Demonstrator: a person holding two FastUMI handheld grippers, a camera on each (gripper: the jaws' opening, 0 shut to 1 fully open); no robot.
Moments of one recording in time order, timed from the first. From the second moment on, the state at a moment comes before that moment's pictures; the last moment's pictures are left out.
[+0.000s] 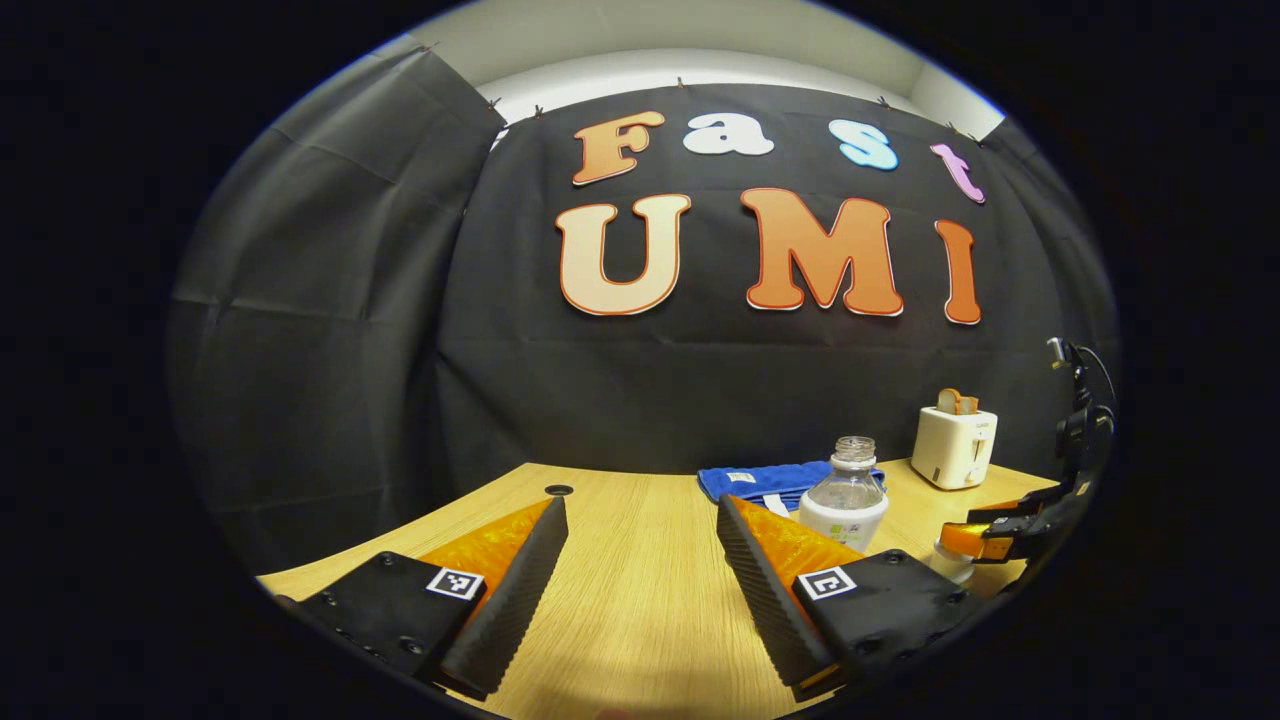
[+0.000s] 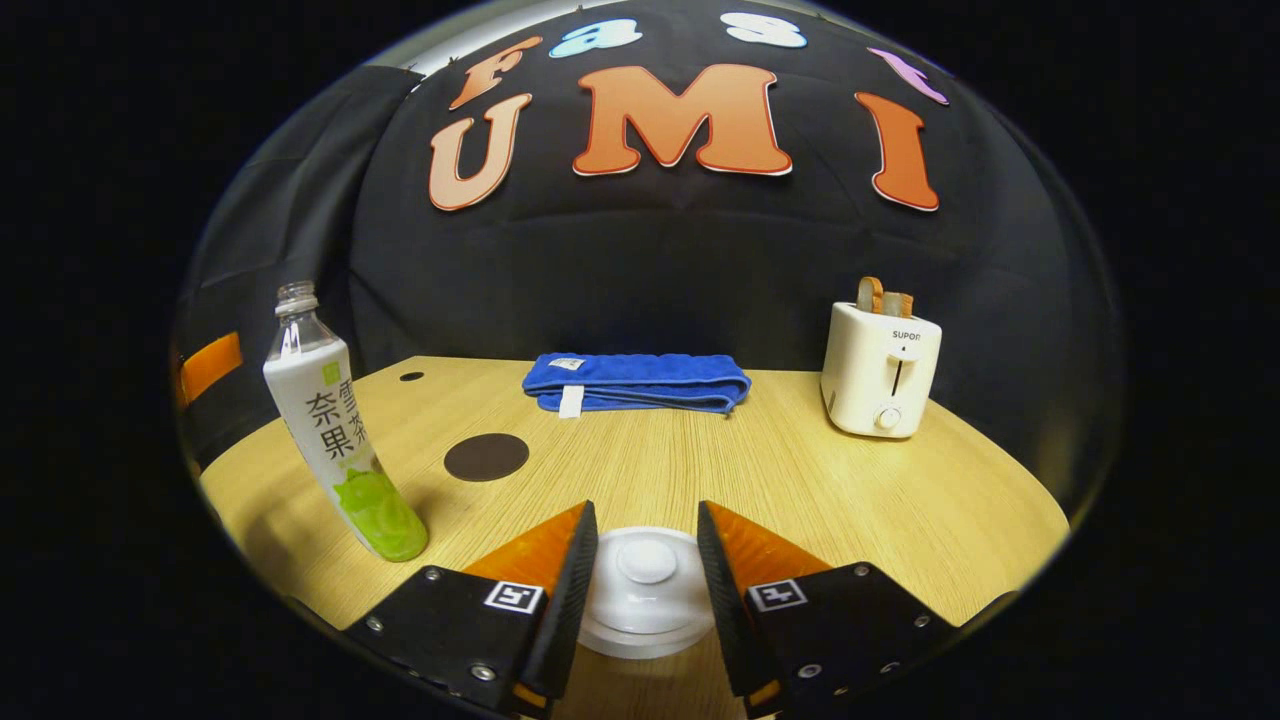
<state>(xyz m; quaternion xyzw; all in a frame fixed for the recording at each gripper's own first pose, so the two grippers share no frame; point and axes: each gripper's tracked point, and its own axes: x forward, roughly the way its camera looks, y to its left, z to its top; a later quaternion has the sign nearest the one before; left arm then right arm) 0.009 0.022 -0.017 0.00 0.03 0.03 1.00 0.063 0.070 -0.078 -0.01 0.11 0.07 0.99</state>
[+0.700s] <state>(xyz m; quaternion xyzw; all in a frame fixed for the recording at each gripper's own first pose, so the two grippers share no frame) 0.004 0.023 -0.009 0.01 0.02 0.03 1.00 0.064 0.069 -0.061 0.01 0.08 0.06 0.99</state>
